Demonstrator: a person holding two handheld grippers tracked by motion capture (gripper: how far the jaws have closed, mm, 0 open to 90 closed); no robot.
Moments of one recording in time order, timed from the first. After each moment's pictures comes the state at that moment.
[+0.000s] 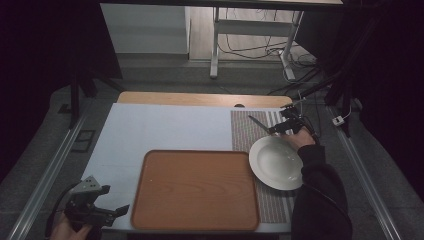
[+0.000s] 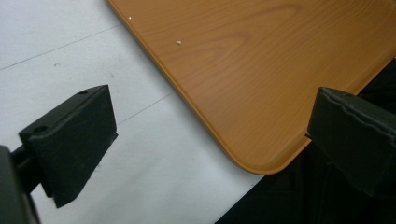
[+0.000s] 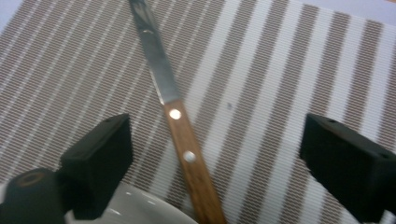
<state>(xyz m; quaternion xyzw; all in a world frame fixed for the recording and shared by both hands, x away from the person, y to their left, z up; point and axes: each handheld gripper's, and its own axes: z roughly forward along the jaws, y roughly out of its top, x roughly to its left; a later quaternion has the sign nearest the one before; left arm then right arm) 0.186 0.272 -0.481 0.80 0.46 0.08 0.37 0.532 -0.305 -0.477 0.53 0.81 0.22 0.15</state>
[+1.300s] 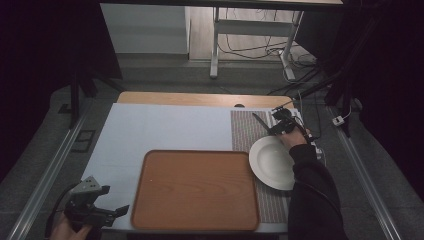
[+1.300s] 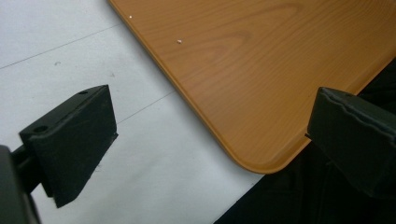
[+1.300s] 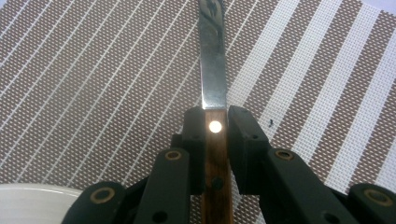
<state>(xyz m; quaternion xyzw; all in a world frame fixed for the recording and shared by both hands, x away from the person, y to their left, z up) 0.185 0.272 -0.481 0.80 0.46 0.08 0.37 0.543 -0.292 -0.494 0.46 0.85 0.20 0.13</state>
